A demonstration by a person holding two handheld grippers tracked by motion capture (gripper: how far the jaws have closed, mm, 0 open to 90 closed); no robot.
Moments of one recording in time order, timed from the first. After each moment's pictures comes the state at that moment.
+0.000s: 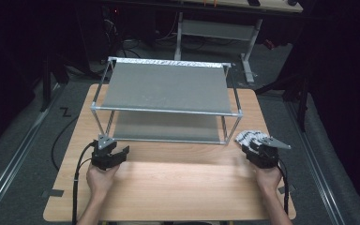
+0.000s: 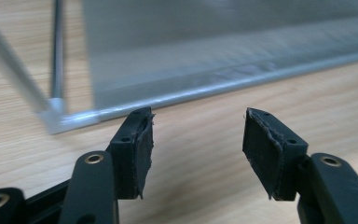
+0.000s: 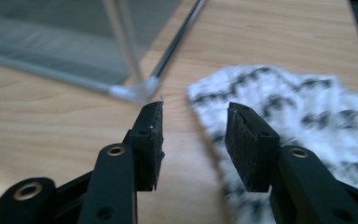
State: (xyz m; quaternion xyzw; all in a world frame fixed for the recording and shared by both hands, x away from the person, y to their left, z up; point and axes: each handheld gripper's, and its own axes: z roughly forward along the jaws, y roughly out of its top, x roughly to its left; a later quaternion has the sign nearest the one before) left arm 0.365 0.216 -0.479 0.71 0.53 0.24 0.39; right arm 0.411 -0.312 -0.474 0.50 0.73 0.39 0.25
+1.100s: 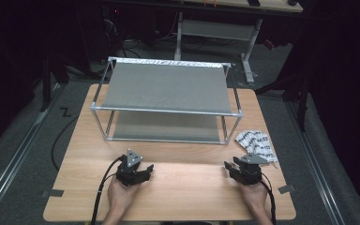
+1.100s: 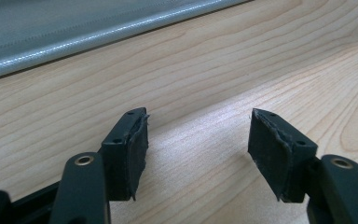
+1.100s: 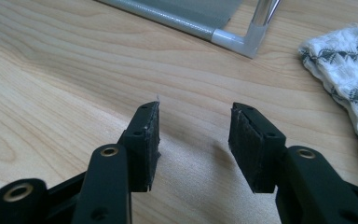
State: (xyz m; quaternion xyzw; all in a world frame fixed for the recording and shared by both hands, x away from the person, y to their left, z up) left arm 0.340 0.145 -0.507 0.77 0.48 0.21 0.38; right arm 0.371 -0.263 -0.501 0.44 0.79 0.37 0.23
